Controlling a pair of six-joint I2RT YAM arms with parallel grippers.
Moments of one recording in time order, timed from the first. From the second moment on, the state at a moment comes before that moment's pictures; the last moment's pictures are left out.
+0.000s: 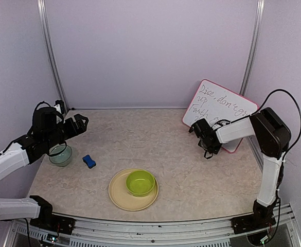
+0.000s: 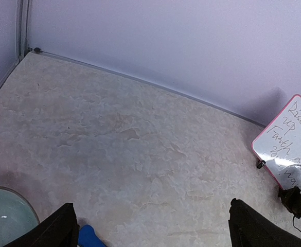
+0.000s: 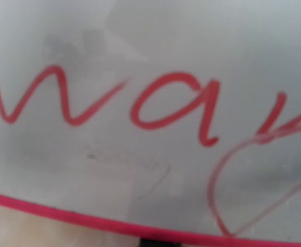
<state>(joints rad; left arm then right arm) -0.37 0.98 0.71 -0.10 -0.15 -0.52 0.51 1.98 1.11 -0.20 0.72 0.98</state>
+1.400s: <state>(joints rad) -0.44 0.96 0.62 -0.18 -0.31 -0.74 0.98 2.06 1.29 -0.27 0.61 0.90</state>
